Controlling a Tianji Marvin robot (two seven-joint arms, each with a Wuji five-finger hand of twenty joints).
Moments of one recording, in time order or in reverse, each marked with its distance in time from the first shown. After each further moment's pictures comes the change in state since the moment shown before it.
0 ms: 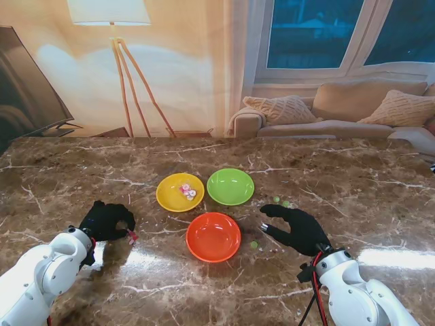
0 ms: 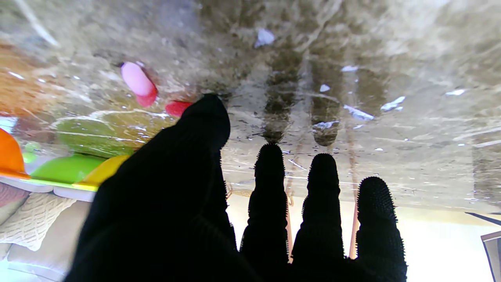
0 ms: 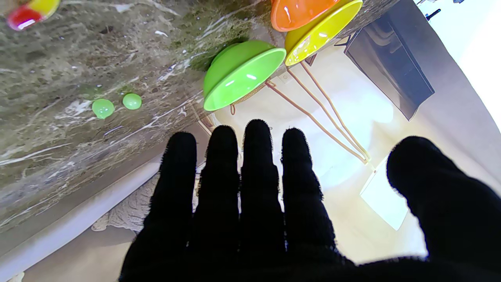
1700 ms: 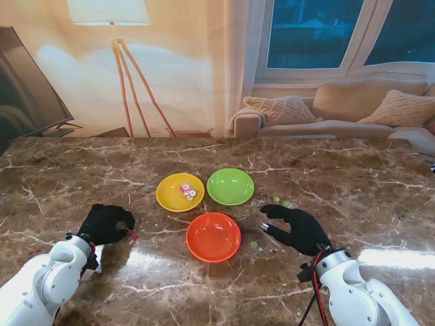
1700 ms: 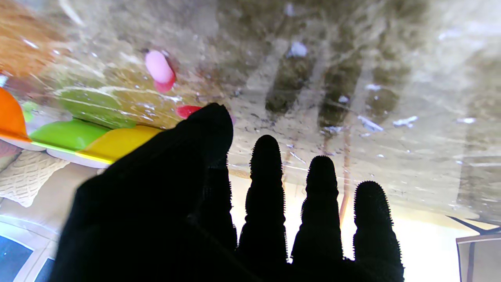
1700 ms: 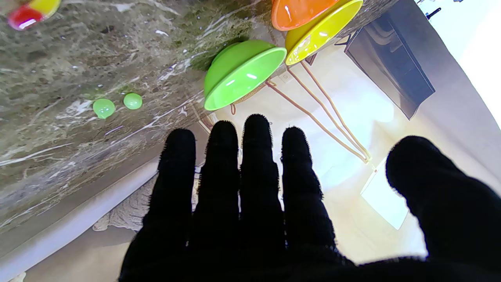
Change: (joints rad) left arm 0.045 -0.033 -0.032 0.002 -0.074 0.002 0.086; right arm 0.000 0.000 0.002 0.001 0.004 -0.001 0.002; left_hand -0.082 -0.022 0.186 0.064 -0.019 0.063 -0.028 0.297 0.062 -0.027 0.053 0.418 -0.032 -0.012 0.022 0.015 -0.037 -0.038 -0.016 -0.011; right_hand 0.000 -0.003 0.010 0.000 0.011 0.000 0.004 0.000 0.041 0.005 0.012 0.023 0.037 0.001 0.010 0.024 0.020 0.012 0.026 0.000
